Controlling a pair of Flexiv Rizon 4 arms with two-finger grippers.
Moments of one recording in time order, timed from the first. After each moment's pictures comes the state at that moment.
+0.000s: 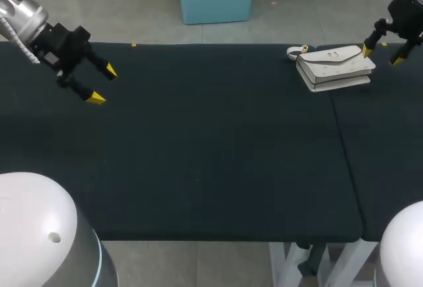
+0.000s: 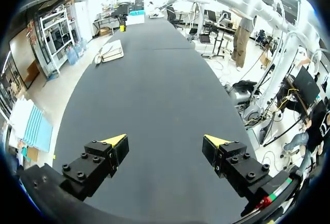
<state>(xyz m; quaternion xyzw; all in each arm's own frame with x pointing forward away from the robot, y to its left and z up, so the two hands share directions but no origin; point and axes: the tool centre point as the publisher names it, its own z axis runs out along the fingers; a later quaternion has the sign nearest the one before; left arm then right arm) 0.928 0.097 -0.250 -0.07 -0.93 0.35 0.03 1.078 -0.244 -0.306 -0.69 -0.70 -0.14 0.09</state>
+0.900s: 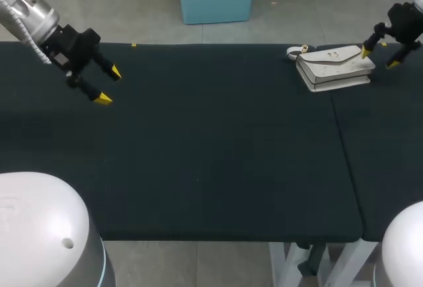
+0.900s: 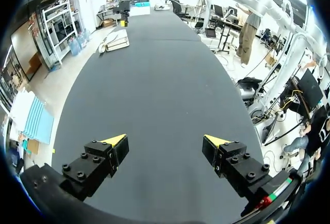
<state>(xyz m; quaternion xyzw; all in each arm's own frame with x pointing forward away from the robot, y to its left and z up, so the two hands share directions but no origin) 0.946 0.091 -0.267 -0.06 -0.95 0.32 0.02 1.122 -0.260 -0.347 -0.71 -0.68 -0.16 0.11</state>
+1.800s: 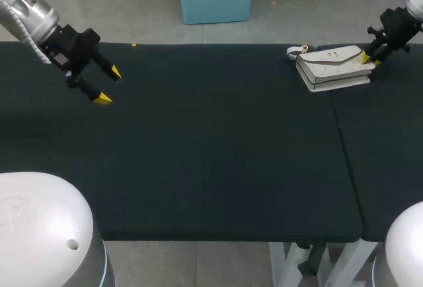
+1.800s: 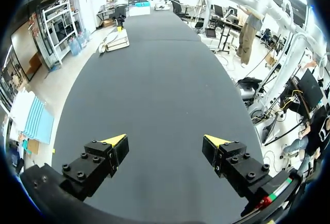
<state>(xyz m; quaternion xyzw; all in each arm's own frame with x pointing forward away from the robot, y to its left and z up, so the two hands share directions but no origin) 0.946 0.091 -0.267 -0.06 -0.95 0.32 0.02 1.148 -0.248 -0.378 -0.70 -0.67 -0.17 0.15</state>
